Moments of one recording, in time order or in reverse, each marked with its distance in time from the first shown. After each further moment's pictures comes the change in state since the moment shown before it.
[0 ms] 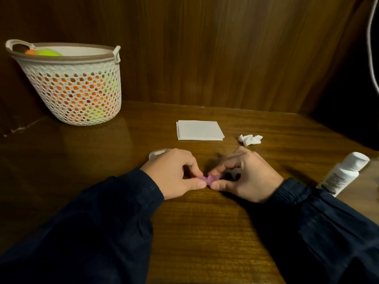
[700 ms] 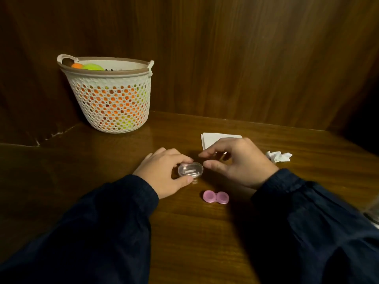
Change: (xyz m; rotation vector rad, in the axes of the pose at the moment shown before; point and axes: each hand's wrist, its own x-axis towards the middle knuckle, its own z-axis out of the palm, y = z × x) left_hand -0.015 -0.069 -0.038 0.257 0.127 -0.130; right_hand 0.084 -0.048 0.008 0.029 0.065 -0.197
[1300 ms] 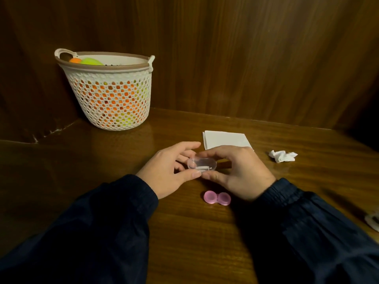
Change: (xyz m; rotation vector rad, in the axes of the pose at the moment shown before) left_hand 0.002 0.008 0.007 -0.554 0.063 -0.019; right_hand -0.013 -0.013 0.015 0.046 0.055 0.038
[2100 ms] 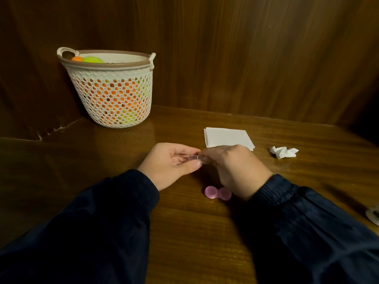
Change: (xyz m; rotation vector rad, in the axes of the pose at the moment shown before) left_hand -0.002 0.001 -0.001 -0.317 0.008 -0.107; right_hand 0.005 -0.019 0.000 -0.361 -0.131 -0.053
